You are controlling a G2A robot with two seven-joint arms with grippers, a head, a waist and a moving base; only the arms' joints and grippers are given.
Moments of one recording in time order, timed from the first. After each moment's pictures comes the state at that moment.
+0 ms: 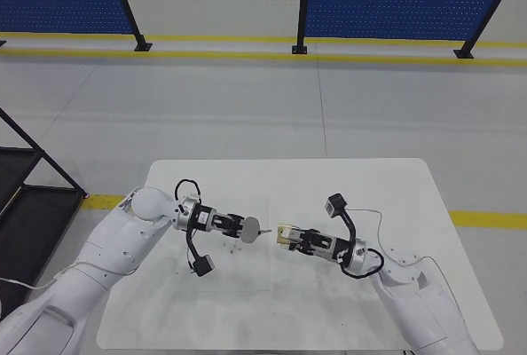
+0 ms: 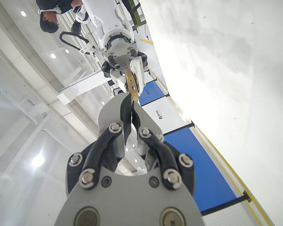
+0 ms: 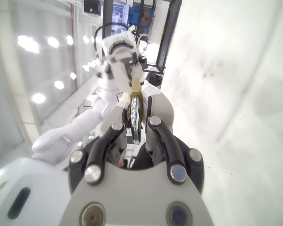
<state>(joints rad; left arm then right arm) 0.95 -0.93 -0.89 -1.25 2.58 0.49 1.33 -1.31 -1.20 1.09 -1.52 0.34 -0.18 0.92</state>
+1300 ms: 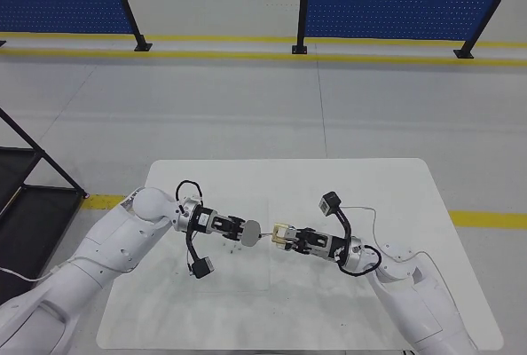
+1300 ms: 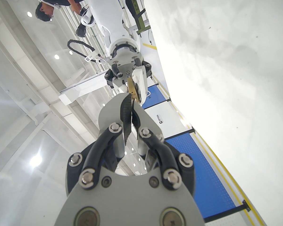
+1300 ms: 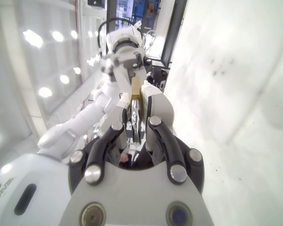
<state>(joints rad) 0.89 -0.88 -0.75 -1.26 2.47 0.52 1.30 -1.27 -1.20 1.04 -1.48 0.36 -0.21 0.93</state>
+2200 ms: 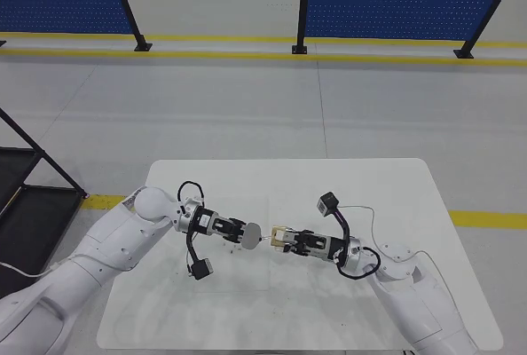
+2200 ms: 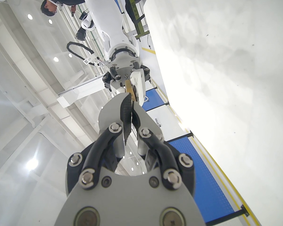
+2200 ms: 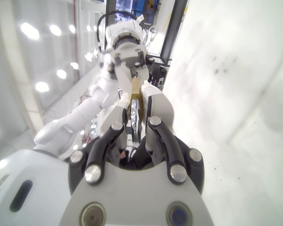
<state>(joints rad) 0.86 -0.86 -0.68 -1.25 2.44 0.51 1.31 -1.26 -1.19 1.03 -1.49 0.34 -0.24 0.95</state>
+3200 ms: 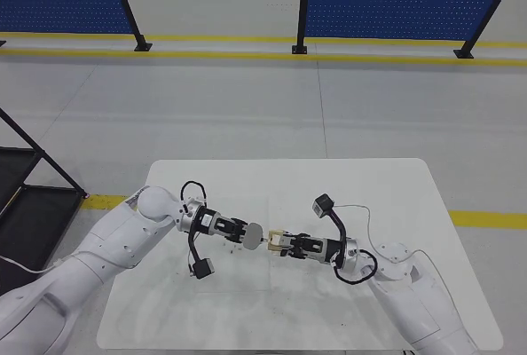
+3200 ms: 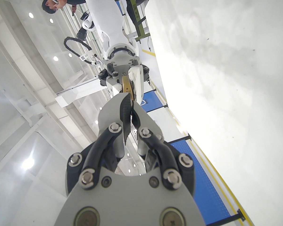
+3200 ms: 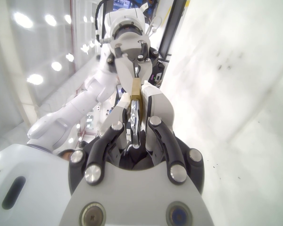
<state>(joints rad) 0.83 -0.87 -0.63 -1.23 2.41 0.51 1.31 -1.26 -1.19 1.01 -1.50 0.32 -0.25 0.96</state>
